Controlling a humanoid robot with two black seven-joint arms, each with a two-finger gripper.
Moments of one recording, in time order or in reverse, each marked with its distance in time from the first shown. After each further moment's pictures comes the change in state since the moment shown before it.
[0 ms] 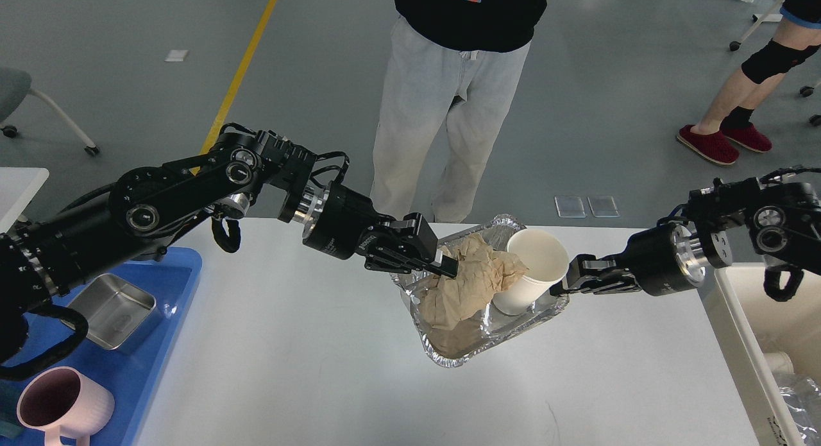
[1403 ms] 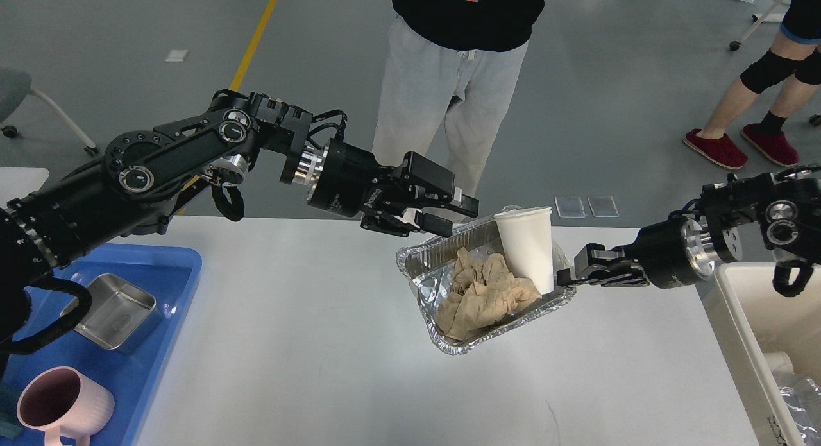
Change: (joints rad) left arm -0.091 0.021 -0.032 0.059 -0.128 0.000 -0.007; right arm 0.001 -0.018 -0.004 -0.043 0.040 -0.008 0.000
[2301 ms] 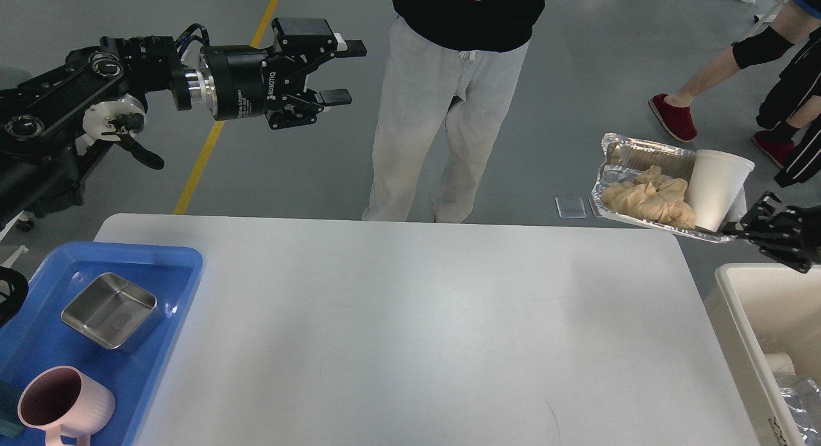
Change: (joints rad) left arm 0.031 0.133 -0.147 0.207 -0.149 0.332 0.008; right arm -0.165 -0.053 0.022 -0.716 0.365 -0.033 0.027
